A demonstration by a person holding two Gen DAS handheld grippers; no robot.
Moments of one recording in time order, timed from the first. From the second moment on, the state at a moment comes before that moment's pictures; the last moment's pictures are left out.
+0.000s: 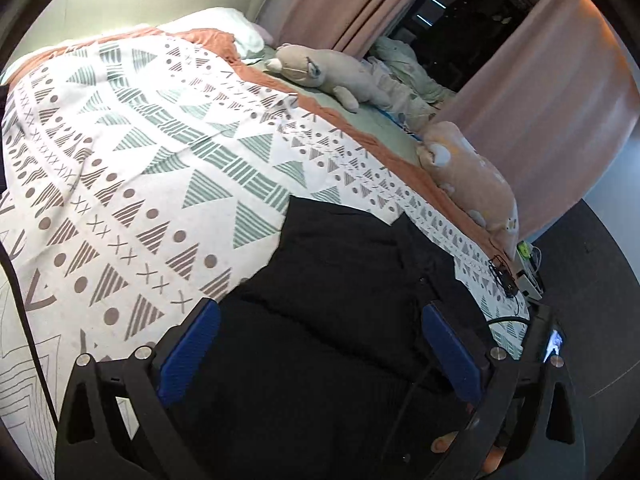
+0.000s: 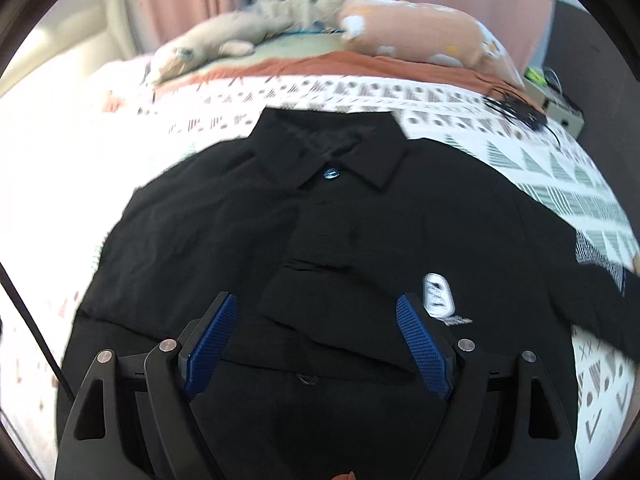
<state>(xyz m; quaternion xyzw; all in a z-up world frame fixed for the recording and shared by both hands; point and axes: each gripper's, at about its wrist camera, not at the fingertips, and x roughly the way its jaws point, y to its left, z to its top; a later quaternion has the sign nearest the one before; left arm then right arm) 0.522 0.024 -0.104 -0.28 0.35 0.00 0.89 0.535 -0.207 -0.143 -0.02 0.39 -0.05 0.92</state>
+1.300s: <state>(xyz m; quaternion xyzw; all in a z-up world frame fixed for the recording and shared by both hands) 0.537 -0.018 -0.129 -0.23 0.39 -0.01 0.89 0.524 -0.423 -0.203 0.29 0.38 -0.04 0.88</state>
